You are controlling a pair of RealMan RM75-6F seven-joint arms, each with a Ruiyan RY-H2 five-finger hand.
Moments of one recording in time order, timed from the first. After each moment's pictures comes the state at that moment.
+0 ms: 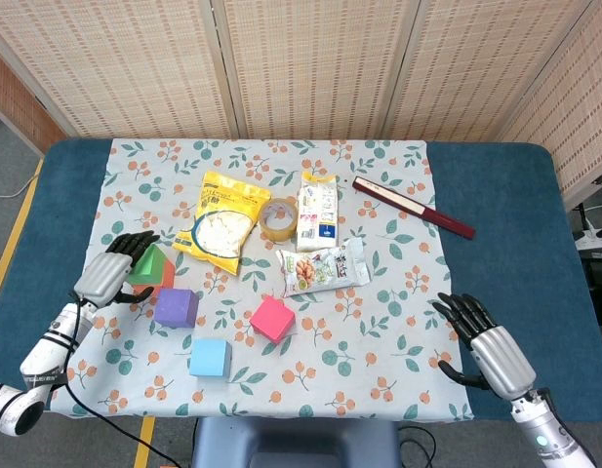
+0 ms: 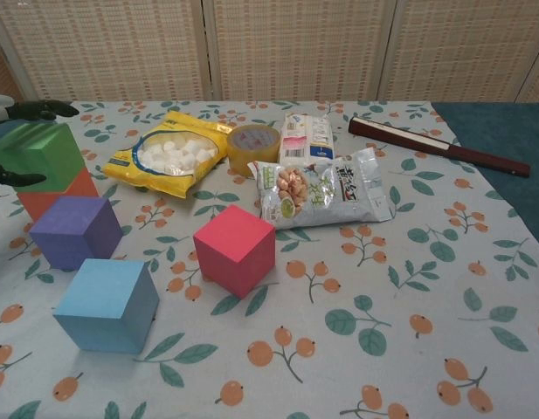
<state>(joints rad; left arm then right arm) -0.60 -1.29 -0.08 -1.27 1.43 0.96 -0.29 0.19 -1.23 -0.09 -1.49 -1.80 1.51 0.22</state>
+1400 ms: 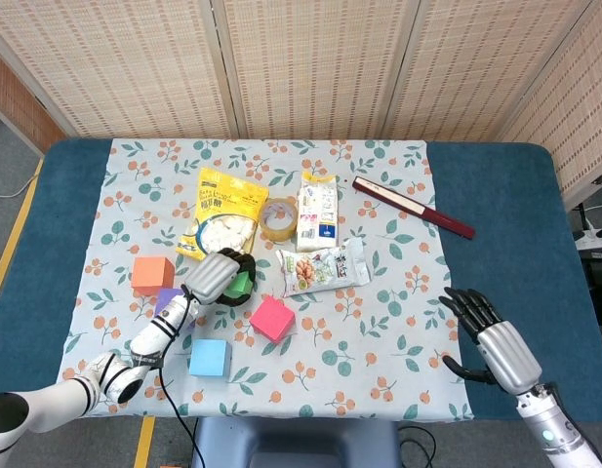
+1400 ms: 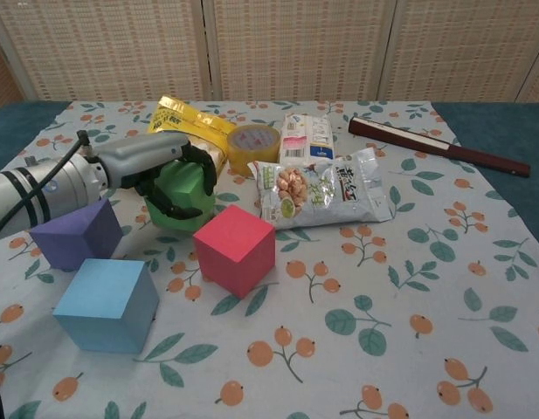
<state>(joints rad) -0.83 -1.69 -0.11 -1.02 1.51 0.91 -0.24 0.20 -1.20 -0.08 -1.49 -1.78 1.51 0.29</state>
